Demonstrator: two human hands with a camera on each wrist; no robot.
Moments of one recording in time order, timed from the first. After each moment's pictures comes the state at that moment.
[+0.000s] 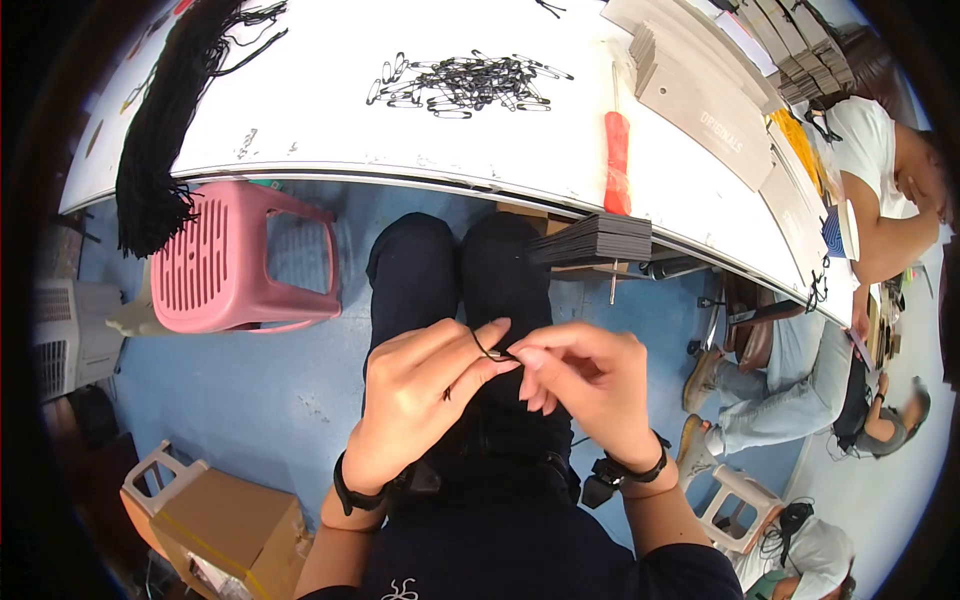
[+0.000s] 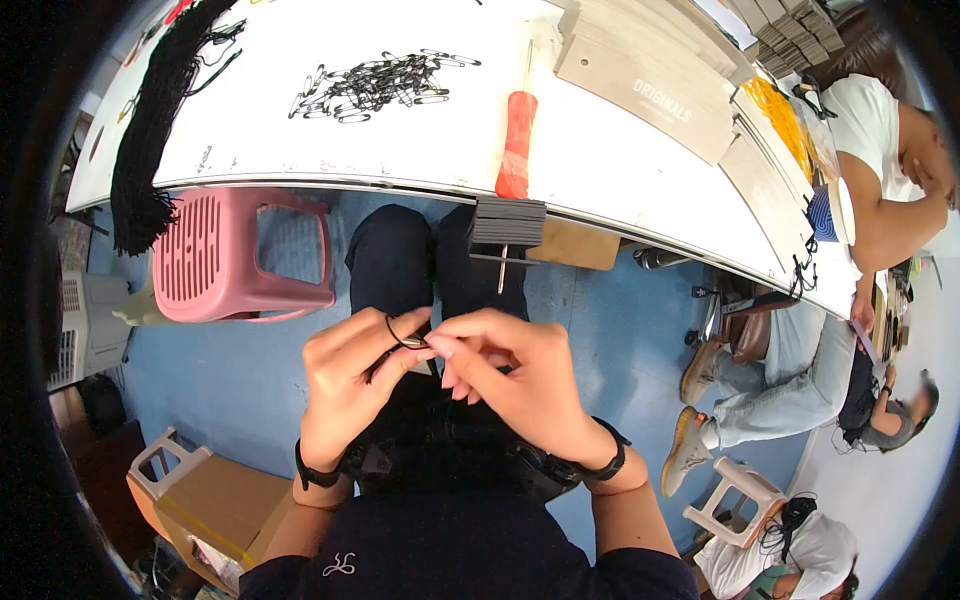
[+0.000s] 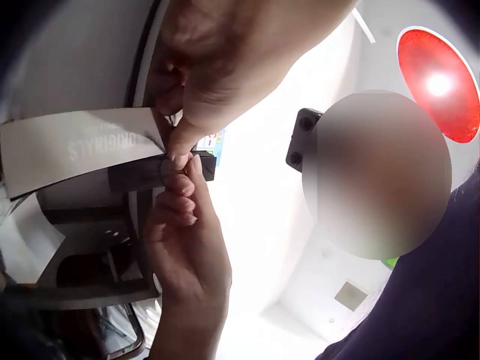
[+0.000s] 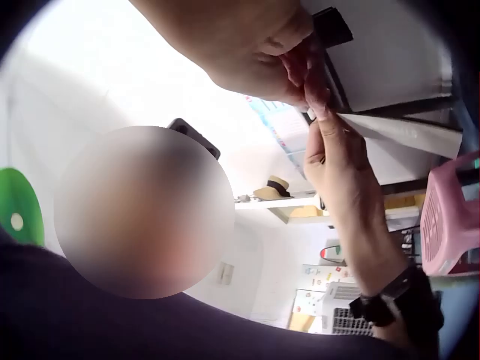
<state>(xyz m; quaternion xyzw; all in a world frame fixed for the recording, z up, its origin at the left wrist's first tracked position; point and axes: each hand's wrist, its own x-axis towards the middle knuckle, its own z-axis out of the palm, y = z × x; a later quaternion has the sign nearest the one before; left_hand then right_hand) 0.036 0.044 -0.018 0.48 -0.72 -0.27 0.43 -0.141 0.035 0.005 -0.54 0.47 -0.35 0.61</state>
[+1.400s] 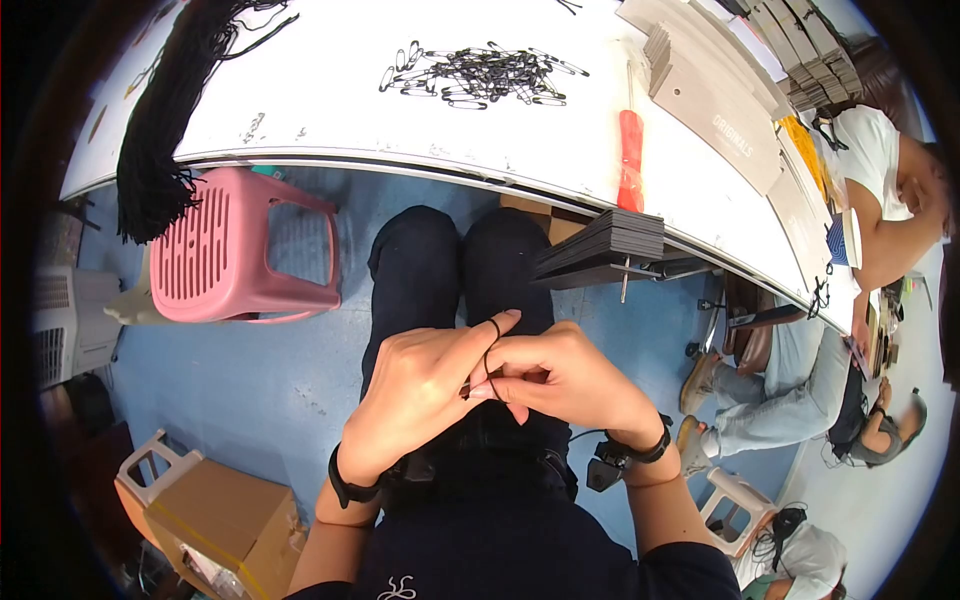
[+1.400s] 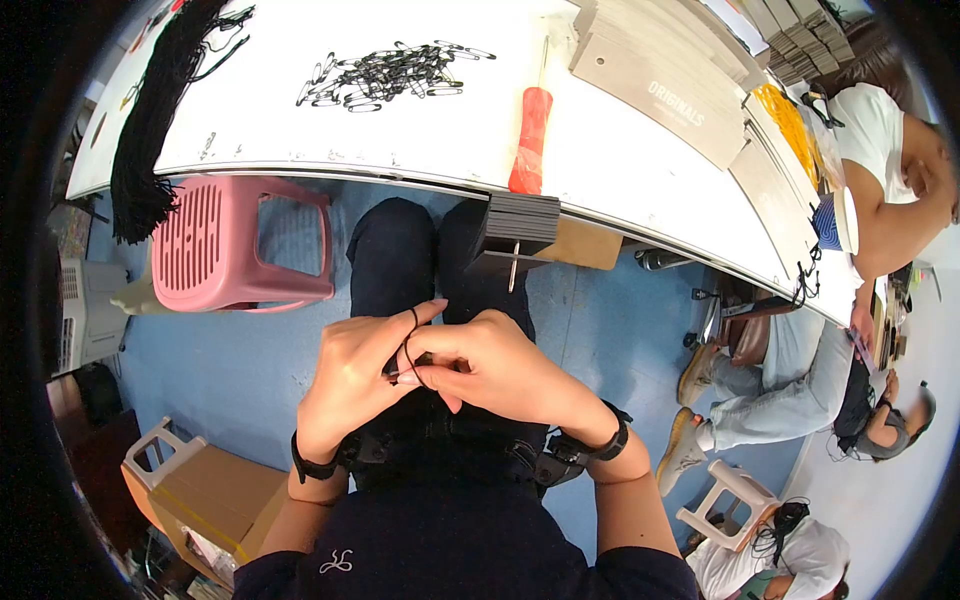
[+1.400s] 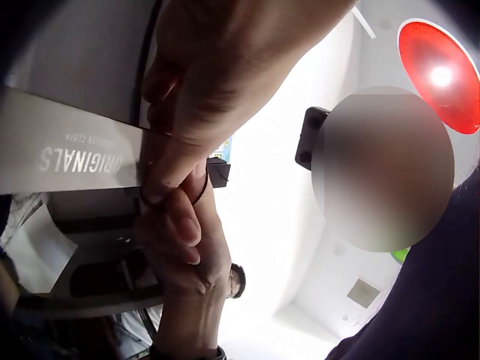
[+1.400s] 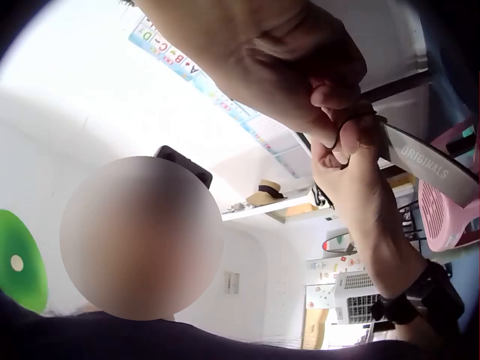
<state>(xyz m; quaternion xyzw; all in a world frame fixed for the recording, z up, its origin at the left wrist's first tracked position) 0.043 0.044 -0.026 0.45 -0.76 -0.30 0.36 -0.135 0.010 -0.010 -0.71 0.33 -0.15 0.61</state>
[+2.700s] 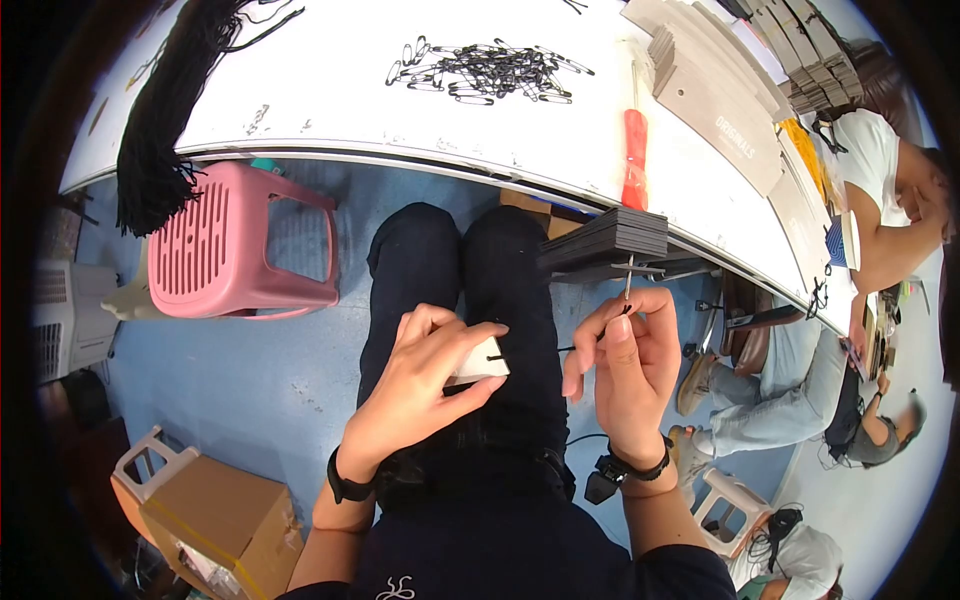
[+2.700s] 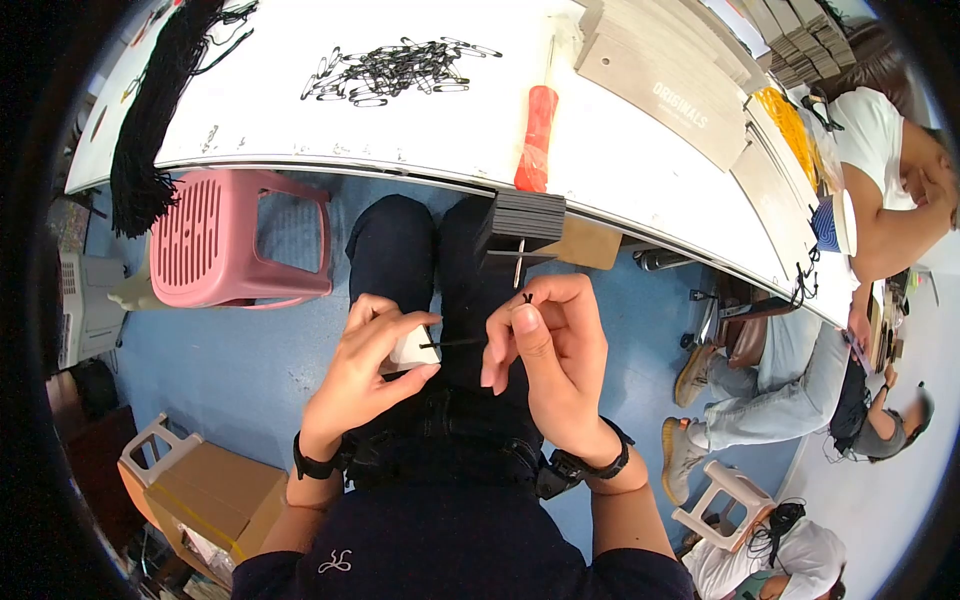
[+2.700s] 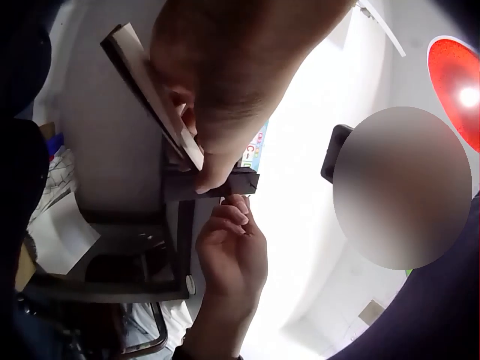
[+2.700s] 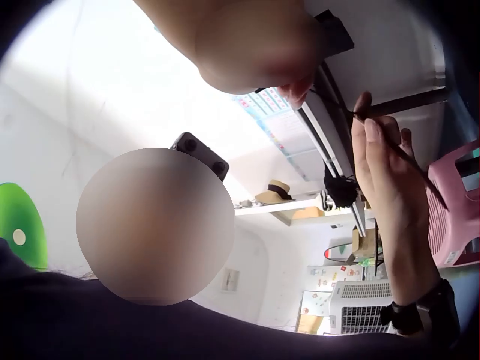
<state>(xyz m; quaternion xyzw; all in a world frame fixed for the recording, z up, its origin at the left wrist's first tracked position) 0.045 0.052 -0.044 0.45 -0.75 -0.30 0.38 -0.152 0.036 -0.006 -0.47 0.37 -0.52 0.61</state>
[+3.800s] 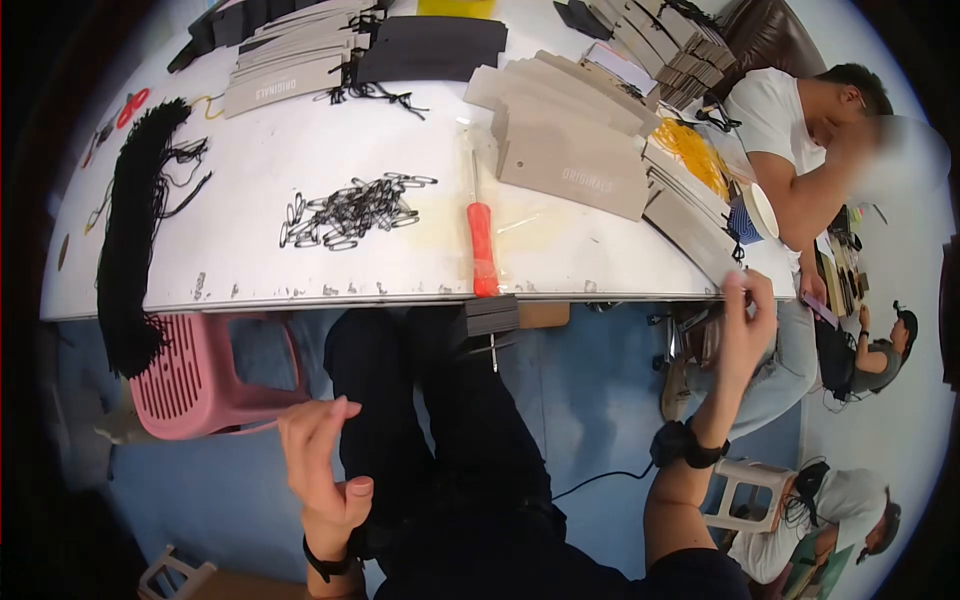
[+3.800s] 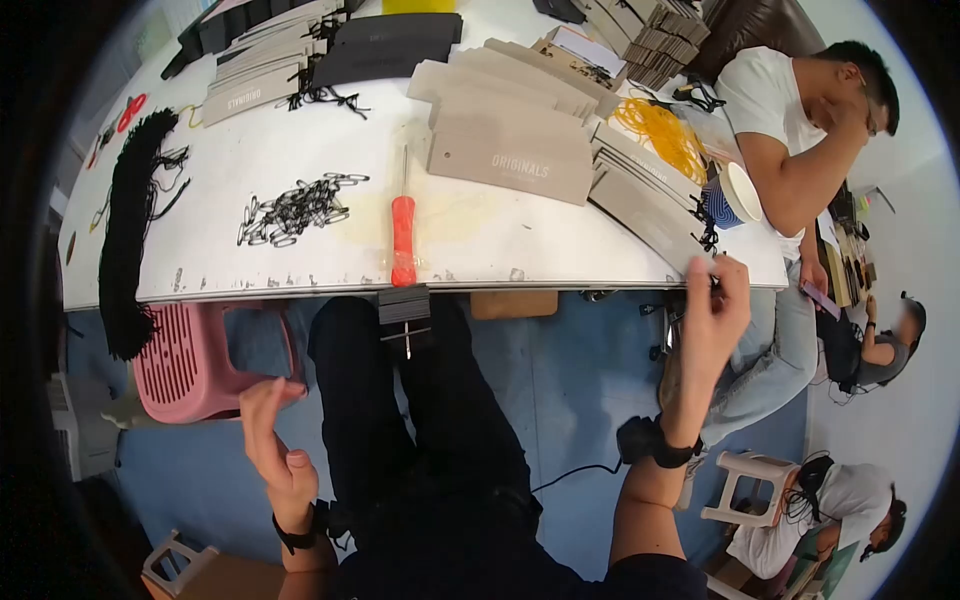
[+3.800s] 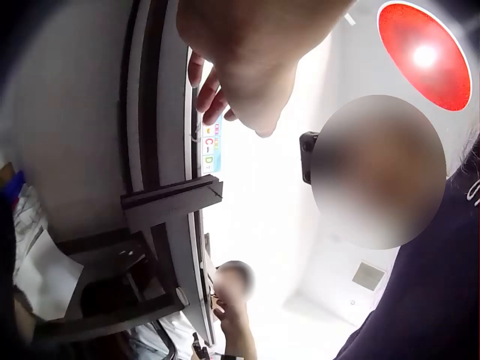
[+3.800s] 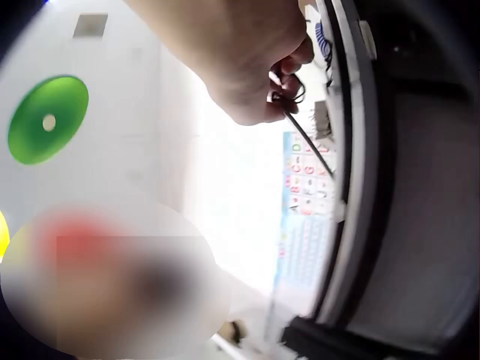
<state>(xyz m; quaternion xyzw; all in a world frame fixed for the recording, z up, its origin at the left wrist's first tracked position) 0.075 0.054 -0.025 0.47 -0.73 -0.13 0.49 -0.323 0.001 0.040 -0.52 0.70 -0.48 -0.08</state>
